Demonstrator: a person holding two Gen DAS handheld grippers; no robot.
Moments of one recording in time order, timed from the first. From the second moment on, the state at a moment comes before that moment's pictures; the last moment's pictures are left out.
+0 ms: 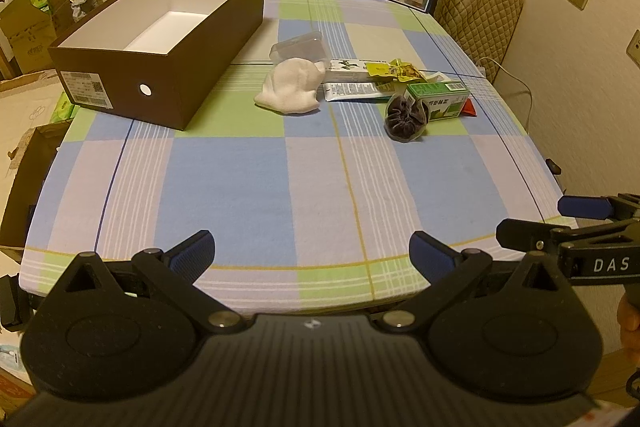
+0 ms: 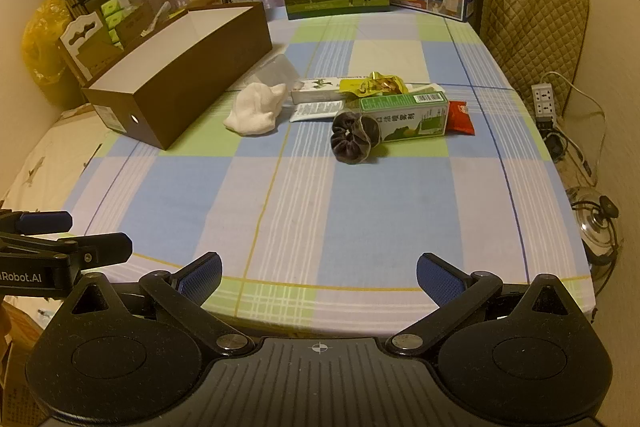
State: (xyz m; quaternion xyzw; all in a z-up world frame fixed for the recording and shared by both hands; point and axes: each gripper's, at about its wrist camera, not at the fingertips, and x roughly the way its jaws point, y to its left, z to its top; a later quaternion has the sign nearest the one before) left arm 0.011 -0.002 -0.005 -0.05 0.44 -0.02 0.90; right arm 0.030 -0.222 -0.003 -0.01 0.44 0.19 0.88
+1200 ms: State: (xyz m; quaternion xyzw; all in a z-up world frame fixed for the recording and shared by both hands) left arm 0.029 -0.008 -0.008 -0.05 0.45 -0.02 0.89; right arm 0.054 -0.224 -0.005 -0.01 0.45 0.21 0.87
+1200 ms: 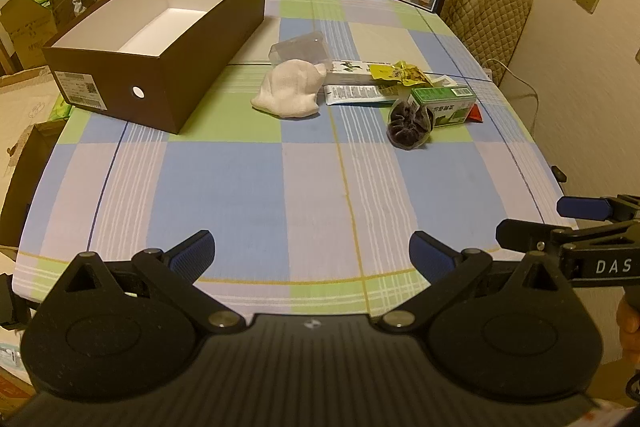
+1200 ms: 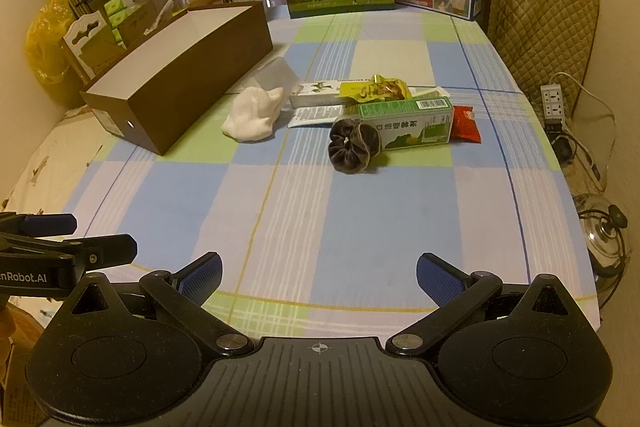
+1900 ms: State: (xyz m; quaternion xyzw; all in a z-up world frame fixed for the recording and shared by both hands) left arm 0.069 -0.014 -0.015 -0.06 0.47 0.00 0.88; right arm 0.100 -0.231 -0.017 -0.01 0.46 0.22 0.86
